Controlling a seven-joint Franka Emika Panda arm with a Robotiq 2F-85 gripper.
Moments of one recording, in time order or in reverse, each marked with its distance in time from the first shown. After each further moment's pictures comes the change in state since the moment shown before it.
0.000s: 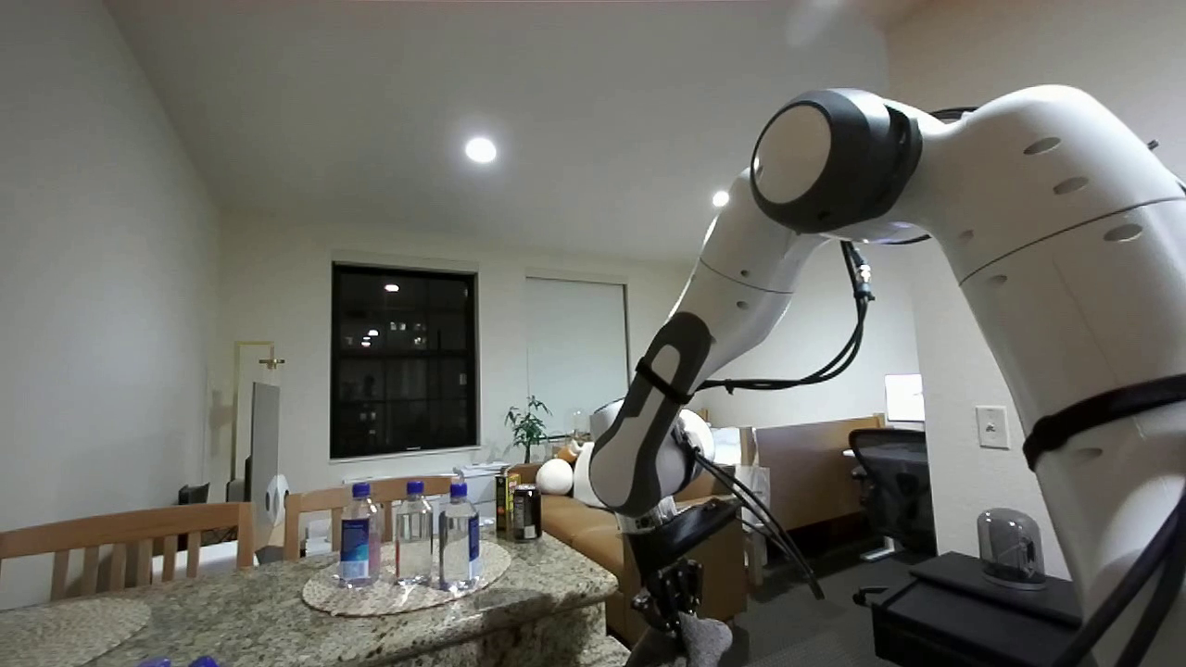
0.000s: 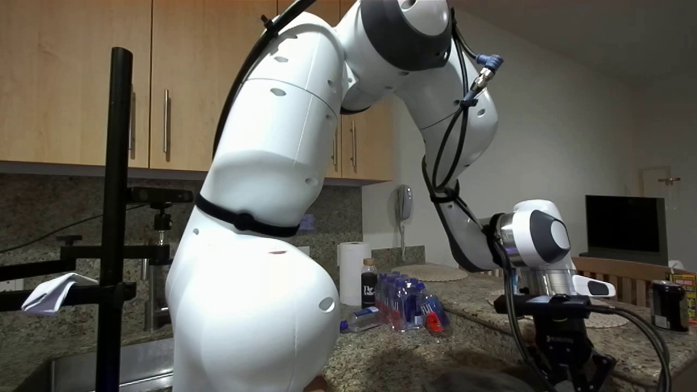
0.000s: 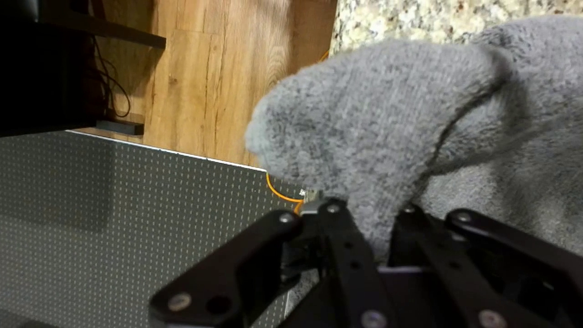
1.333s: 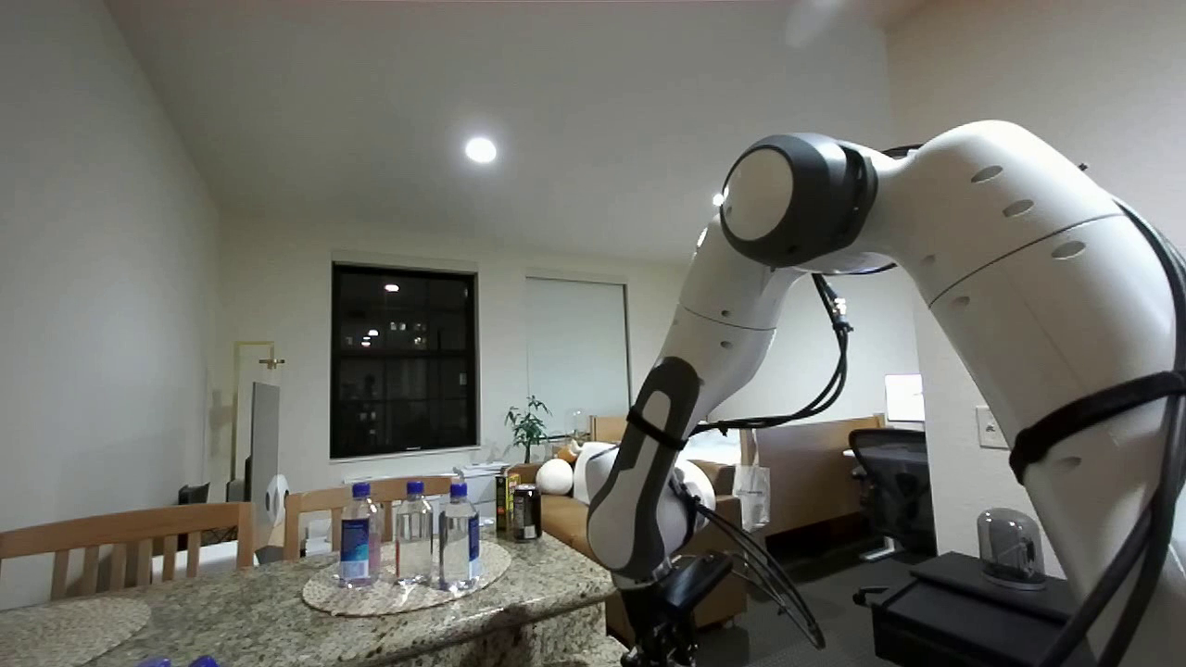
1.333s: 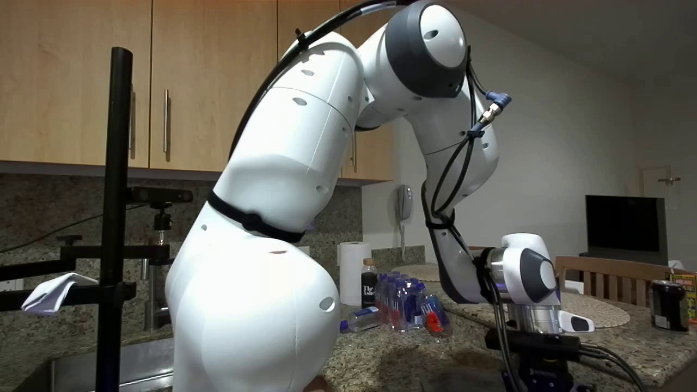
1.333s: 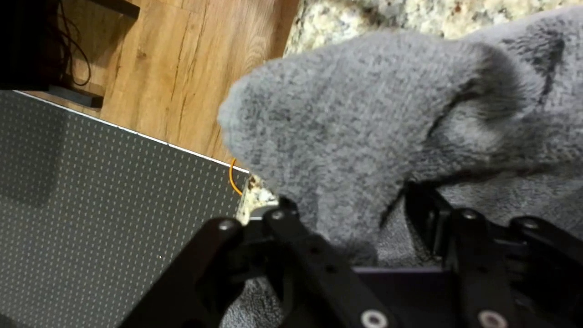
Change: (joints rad) arm 0.003 0.115 0.036 -0.038 0.000 0.153 -0.090
